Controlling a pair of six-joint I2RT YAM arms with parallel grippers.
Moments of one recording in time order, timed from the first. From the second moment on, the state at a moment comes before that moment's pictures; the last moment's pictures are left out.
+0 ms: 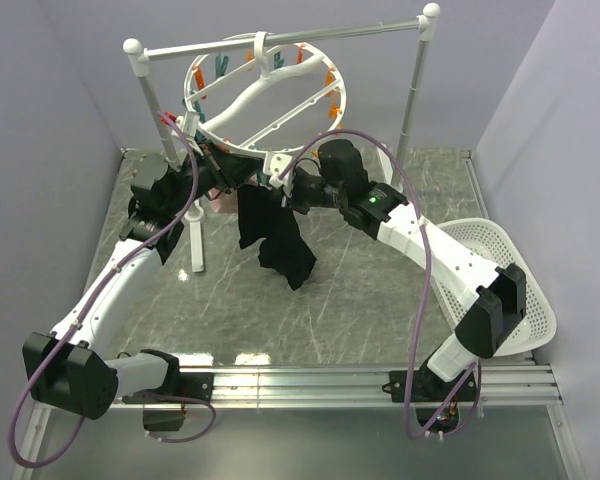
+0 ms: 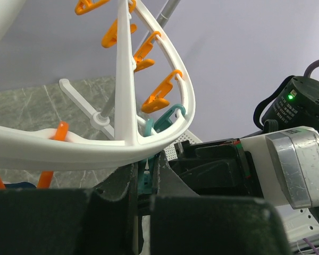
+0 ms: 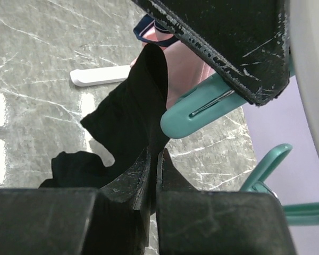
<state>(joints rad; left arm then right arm) -0.29 1.21 1.10 0.29 0.58 -0.69 0.72 1.58 1.54 -0.31 -0.46 -0.62</state>
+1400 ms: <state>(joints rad) -0.29 1.22 1.10 0.29 0.61 -0.62 0.68 1.55 1.61 -0.33 -0.50 -0.55</state>
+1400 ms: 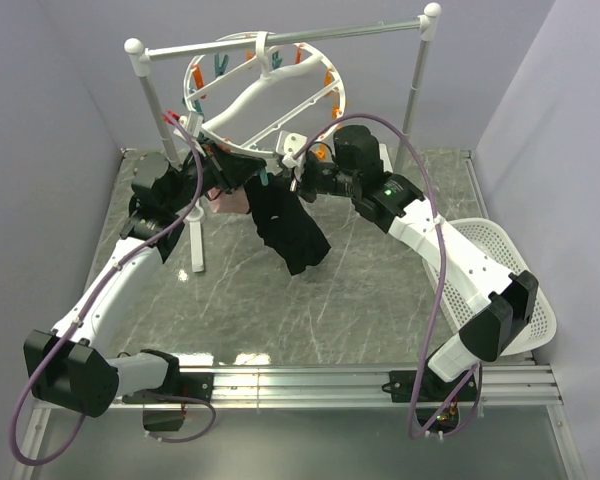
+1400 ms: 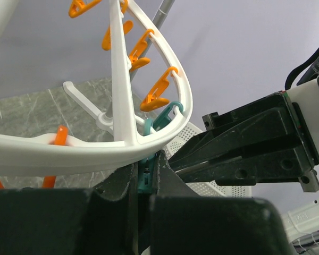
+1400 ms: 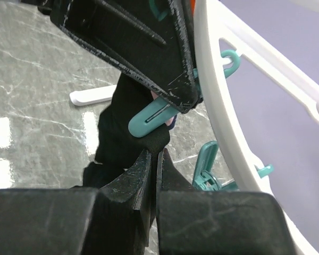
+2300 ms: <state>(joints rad) -0.29 1.22 1.12 0.29 0.60 -0.65 0.68 1.55 1.66 -0.35 -0.54 -0.45</state>
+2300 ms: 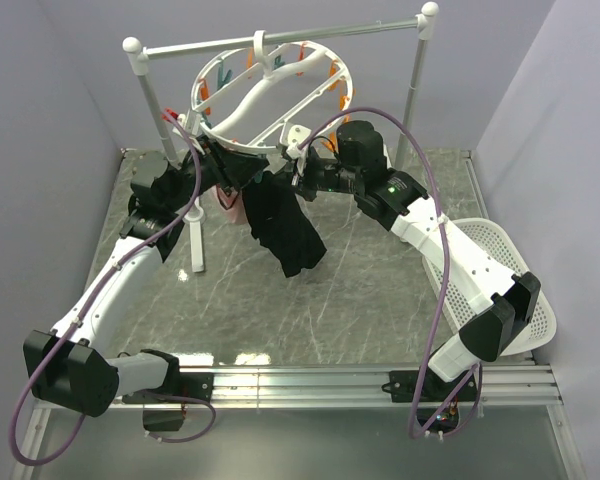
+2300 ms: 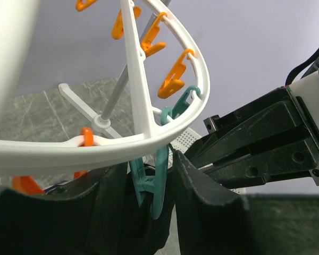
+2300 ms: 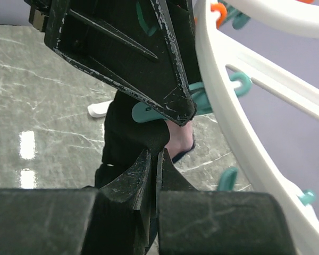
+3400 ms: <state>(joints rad) -0.24 1.17 1.12 0.14 0.55 -0.54 0.71 1.58 1.64 -0.28 -0.47 -0.29</state>
